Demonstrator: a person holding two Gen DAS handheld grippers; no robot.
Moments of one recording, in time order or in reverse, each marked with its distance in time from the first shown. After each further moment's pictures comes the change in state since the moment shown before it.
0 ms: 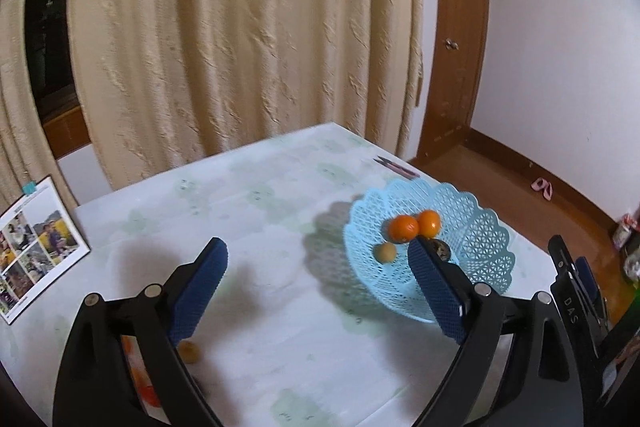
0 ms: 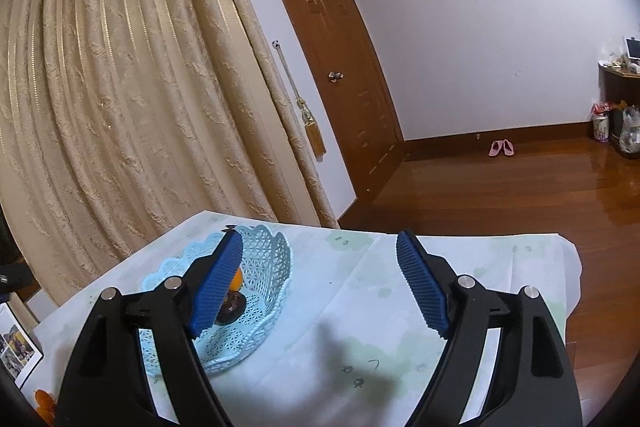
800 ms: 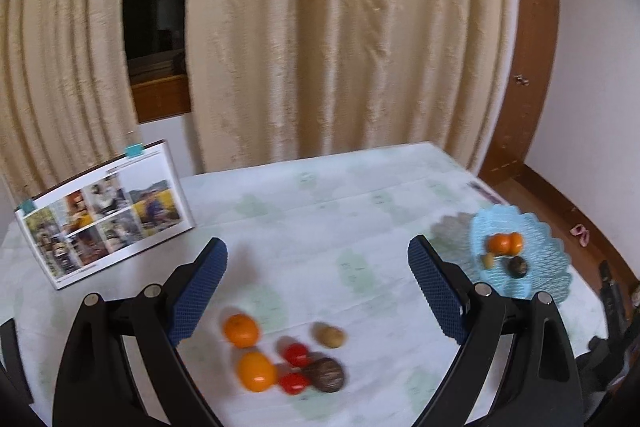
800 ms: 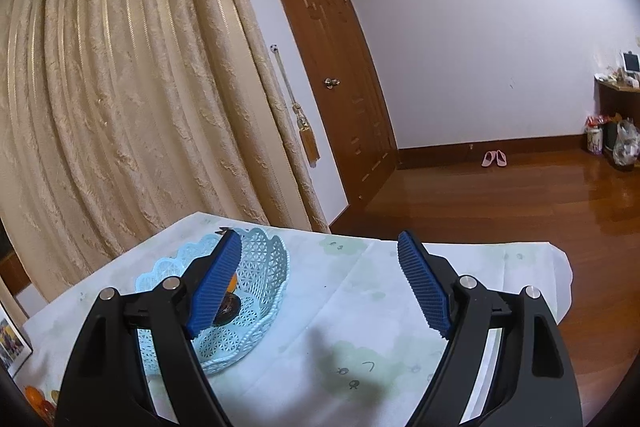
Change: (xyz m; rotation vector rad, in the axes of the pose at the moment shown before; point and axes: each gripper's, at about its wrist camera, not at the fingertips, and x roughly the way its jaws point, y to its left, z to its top) left arm -0.054 0.141 -0.012 -0.170 -0.001 0.191; right arm 0.000 0.010 0.000 -0.049 -0.019 -0.025
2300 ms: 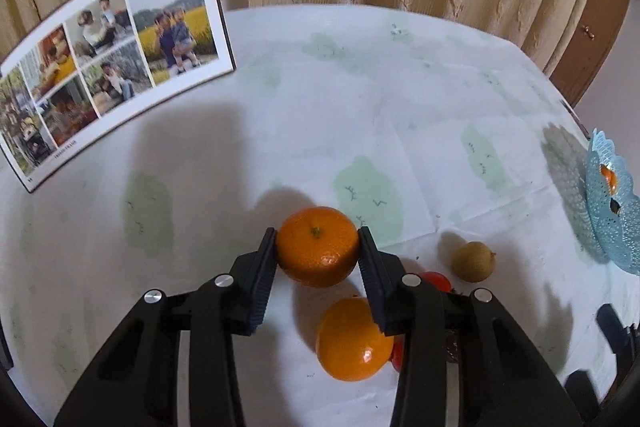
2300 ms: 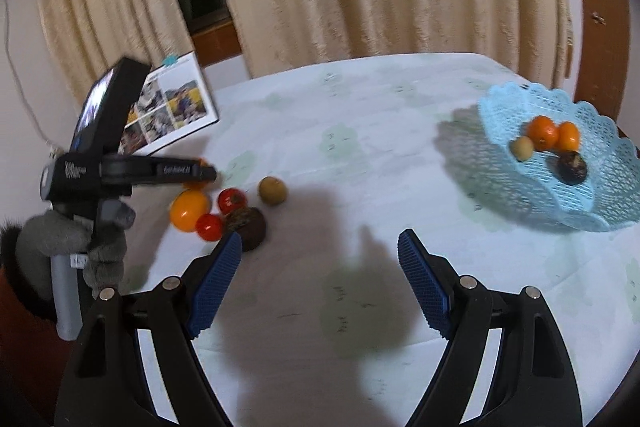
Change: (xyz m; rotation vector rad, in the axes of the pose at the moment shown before) left arm 0.112 0.072 -0.083 -0.117 0.389 0.092; right arm -0.062 0.197 -0.107 -0.513 0.597 0.753
